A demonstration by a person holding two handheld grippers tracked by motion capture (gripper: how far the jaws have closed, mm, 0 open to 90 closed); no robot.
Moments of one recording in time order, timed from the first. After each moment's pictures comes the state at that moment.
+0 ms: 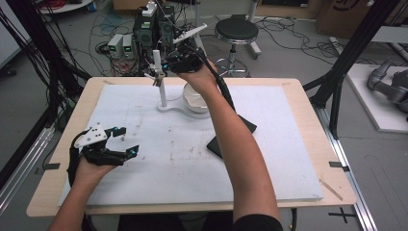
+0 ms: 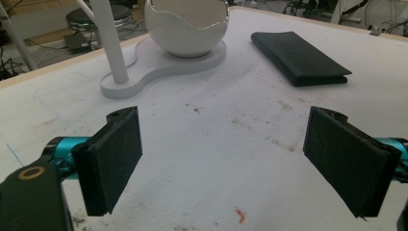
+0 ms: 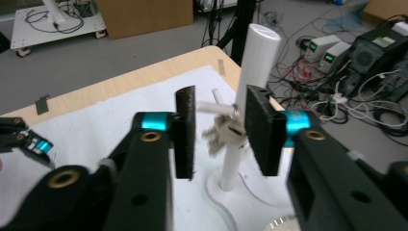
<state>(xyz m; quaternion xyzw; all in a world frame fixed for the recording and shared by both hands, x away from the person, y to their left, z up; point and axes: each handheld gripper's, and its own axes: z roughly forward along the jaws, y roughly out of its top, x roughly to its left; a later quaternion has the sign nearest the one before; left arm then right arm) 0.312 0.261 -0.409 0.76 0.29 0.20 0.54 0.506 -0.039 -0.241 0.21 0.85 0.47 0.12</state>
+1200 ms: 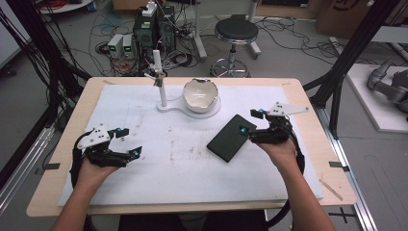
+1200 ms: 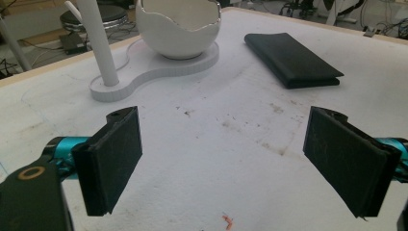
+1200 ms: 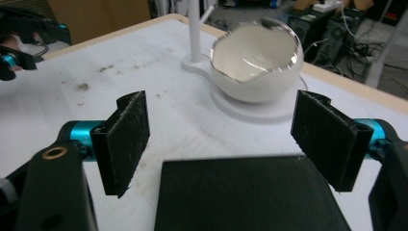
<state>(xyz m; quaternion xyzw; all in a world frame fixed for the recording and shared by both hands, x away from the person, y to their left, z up) 0.309 0.253 -0.409 0.76 0.28 0.19 0.55 0.344 -0.262 -0.345 0.31 0.78 0.51 0.18</state>
